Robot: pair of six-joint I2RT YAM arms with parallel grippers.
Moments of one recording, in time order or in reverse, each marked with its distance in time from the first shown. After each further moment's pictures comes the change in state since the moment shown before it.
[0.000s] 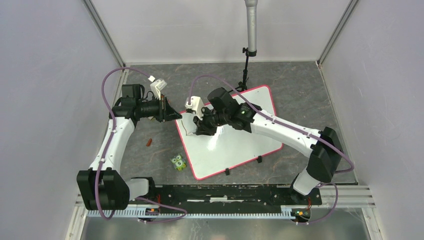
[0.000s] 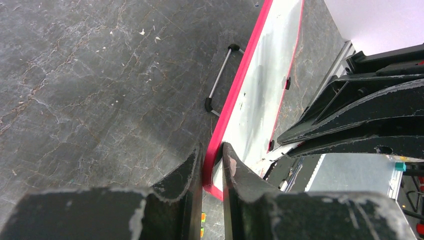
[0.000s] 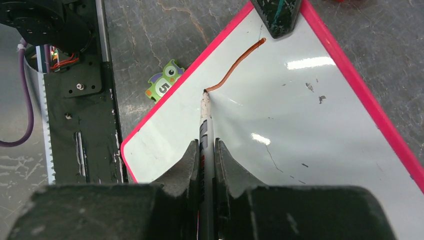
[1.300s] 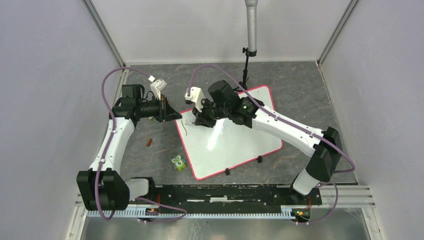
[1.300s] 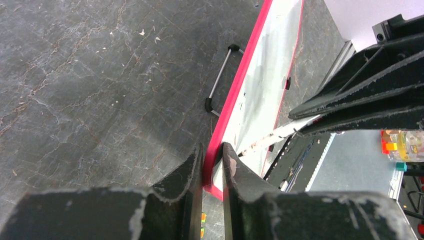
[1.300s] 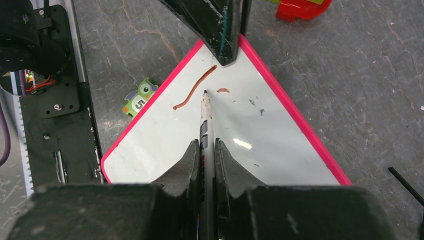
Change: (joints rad) left arm 0.000 -0.004 -0.002 0.002 -0.001 0.000; right arm -0.012 0.008 0.103 -0.032 0.074 -0.013
